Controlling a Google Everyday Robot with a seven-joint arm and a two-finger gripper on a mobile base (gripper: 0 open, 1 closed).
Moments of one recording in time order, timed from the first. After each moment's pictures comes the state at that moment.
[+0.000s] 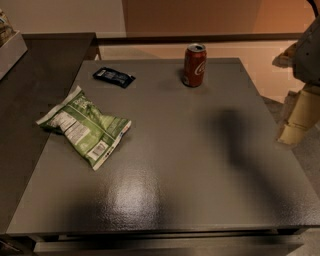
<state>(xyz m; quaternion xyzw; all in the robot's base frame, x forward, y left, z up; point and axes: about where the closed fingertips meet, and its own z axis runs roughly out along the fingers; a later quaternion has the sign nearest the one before) 0.438 -0.217 0.976 -0.60 0.78 -0.03 0.16</state>
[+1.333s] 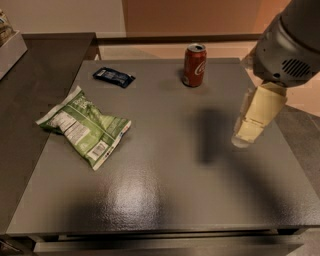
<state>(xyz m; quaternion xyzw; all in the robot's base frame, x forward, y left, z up) 0.445 -0.154 0.974 -0.60 0.78 0.01 0.18</state>
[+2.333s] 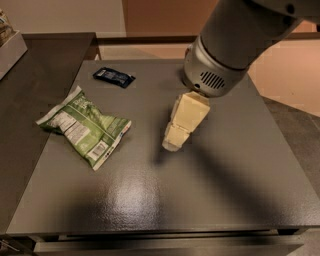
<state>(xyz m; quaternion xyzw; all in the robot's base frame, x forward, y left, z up) 0.455 -0.048 0.956 -0.59 0.78 0.05 0.21</state>
